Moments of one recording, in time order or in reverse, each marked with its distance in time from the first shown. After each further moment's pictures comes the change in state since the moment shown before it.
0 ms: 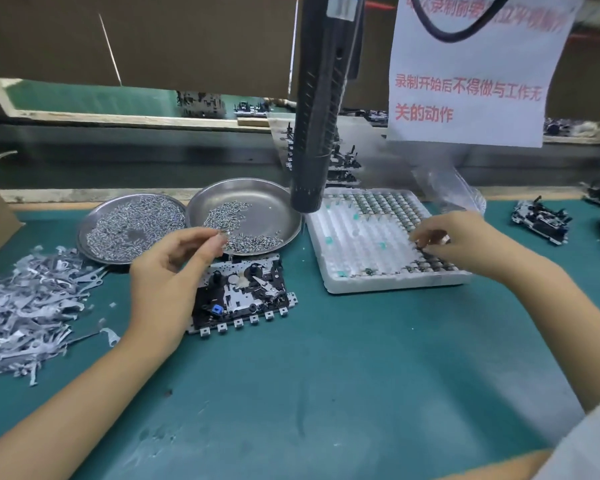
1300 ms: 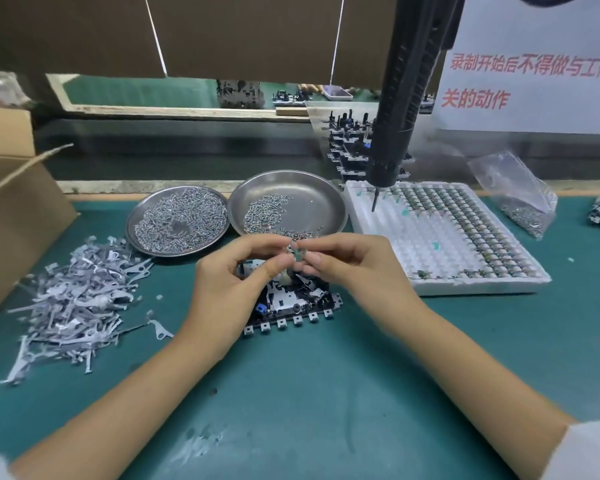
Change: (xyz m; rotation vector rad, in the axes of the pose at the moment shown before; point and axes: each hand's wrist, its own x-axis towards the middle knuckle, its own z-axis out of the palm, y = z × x) left_hand -0.002 -0.002 0.002 0.019 -0.207 0.103; right_hand -0.001 -0.152 0.093 1.359 -0.053 -0.145
